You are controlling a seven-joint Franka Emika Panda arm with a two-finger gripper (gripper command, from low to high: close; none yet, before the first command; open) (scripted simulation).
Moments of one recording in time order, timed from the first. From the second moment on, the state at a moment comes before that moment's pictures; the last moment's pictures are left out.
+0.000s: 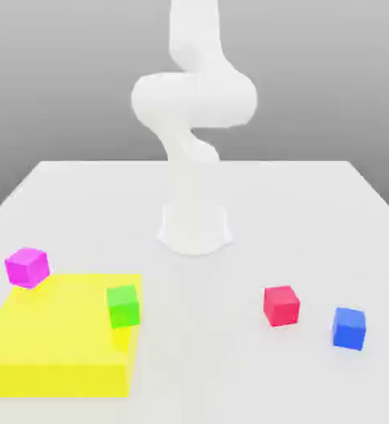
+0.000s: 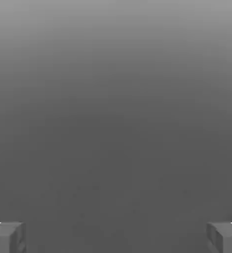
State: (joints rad) arm 0.07 -0.71 0.00 -2.33 0.02 2.35 0.72
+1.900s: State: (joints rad) arm -0.03 -0.21 -0.29 -2.68 -0.16 2.52 -0.34
